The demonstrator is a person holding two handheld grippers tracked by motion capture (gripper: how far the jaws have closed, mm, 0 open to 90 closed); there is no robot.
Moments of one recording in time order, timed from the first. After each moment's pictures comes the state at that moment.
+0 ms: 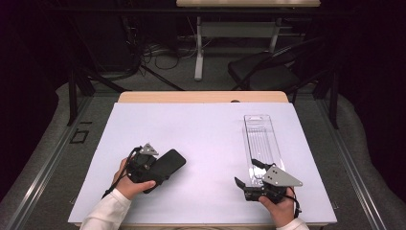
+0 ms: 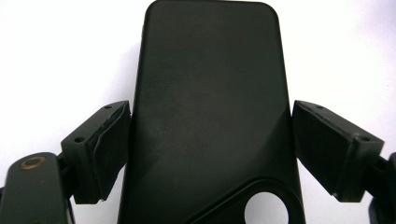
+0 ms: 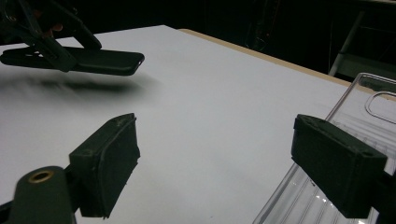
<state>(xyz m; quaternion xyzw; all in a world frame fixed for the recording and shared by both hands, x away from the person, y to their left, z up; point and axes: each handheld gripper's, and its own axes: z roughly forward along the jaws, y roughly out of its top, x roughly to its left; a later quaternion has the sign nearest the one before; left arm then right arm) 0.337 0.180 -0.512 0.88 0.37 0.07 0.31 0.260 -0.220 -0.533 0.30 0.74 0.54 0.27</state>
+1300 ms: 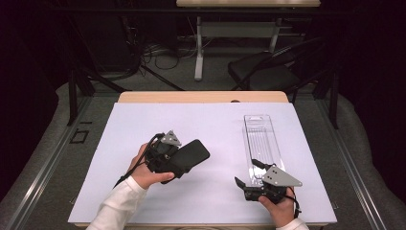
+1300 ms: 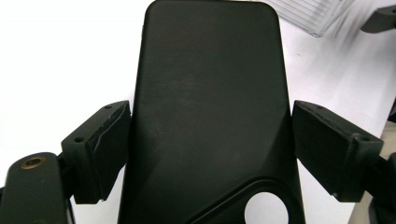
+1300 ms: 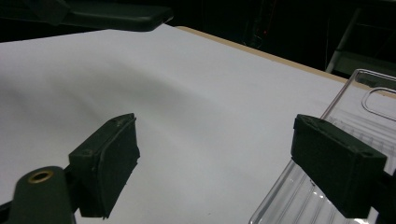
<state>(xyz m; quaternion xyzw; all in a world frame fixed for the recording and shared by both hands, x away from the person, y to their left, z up) 0.334 0.117 -0.450 0.90 0.28 0.07 0.33 0.260 -0.220 -0.534 0.31 0.74 0.53 0.27</state>
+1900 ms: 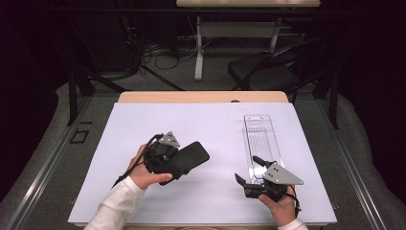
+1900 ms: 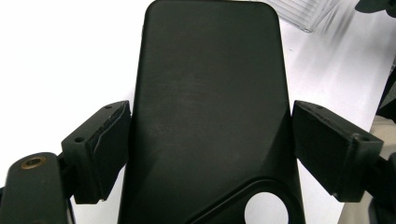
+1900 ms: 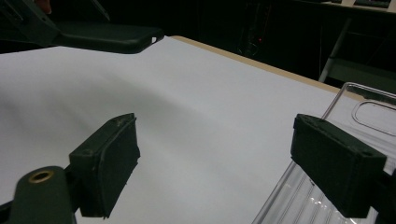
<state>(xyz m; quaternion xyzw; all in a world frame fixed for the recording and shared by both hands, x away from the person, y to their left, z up) 0.335 0.121 -0.453 0.90 0.27 0.05 0.33 0.264 -0.218 -0.526 0.31 0.73 0.54 0.28</state>
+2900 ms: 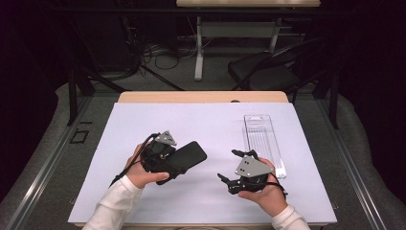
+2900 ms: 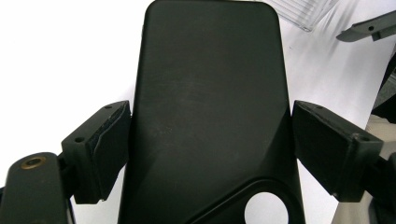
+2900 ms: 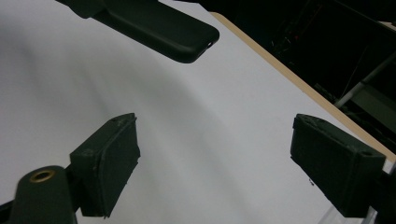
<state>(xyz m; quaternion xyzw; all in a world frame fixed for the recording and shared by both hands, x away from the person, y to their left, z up) 0.337 0.129 -0.452 0.90 0.28 0.04 0.33 0.283 -0.166 -0.497 0.19 0.82 0.46 0.29</state>
